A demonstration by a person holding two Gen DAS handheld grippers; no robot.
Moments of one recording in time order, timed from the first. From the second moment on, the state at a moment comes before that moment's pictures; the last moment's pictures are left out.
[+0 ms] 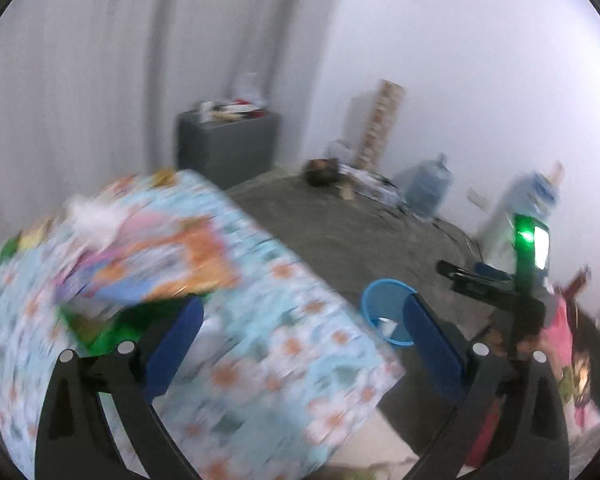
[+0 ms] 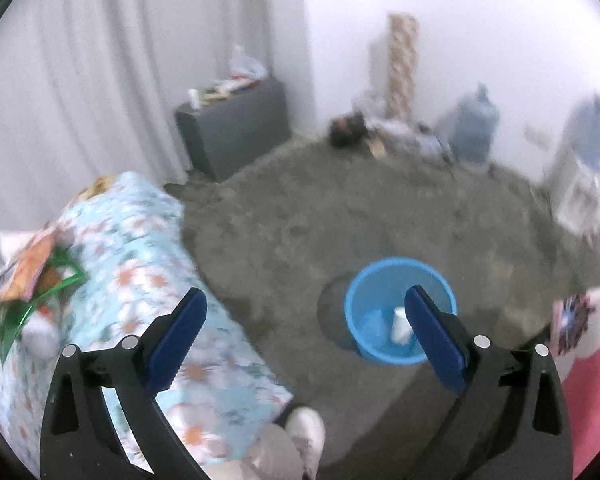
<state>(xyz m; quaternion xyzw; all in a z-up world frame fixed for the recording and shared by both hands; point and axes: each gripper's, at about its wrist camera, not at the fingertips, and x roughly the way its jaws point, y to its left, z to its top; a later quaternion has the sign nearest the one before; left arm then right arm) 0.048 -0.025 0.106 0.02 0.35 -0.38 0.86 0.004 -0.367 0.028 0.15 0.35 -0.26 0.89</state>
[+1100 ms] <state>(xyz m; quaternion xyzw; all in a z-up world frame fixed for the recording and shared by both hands) 0.308 0.083 0.064 -0.16 0.46 -0.26 0.83 0.178 -0.287 0.071 0.36 0.37 0.15 0.84</state>
